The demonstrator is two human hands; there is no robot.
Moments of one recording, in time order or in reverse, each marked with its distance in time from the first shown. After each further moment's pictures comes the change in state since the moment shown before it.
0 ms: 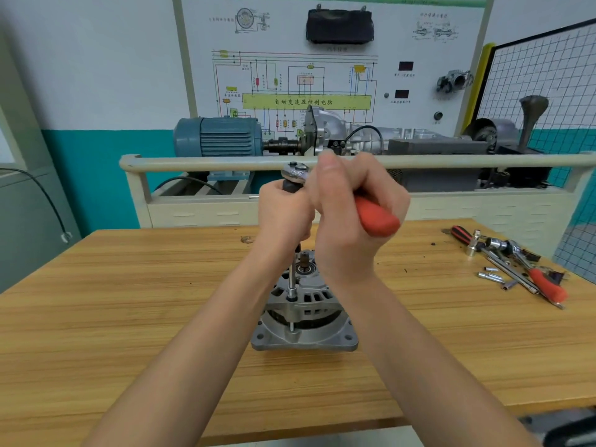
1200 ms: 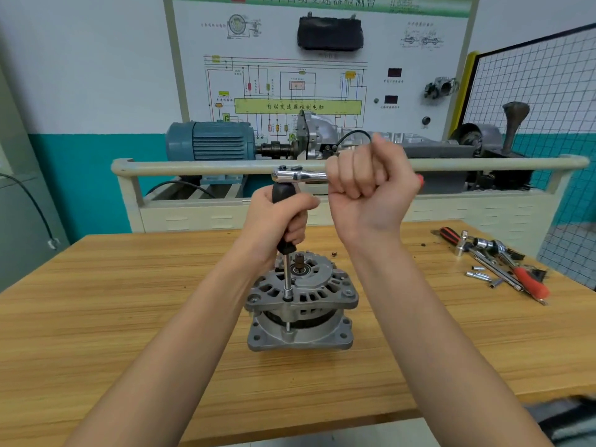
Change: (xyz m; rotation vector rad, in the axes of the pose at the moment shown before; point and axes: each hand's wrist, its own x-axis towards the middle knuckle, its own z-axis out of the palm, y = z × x) left_hand -0.001 -0.006 -0.021 -0.251 -0.321 -0.003; right_hand 0.036 0.004 -0.029 0.592 0.091 0.525
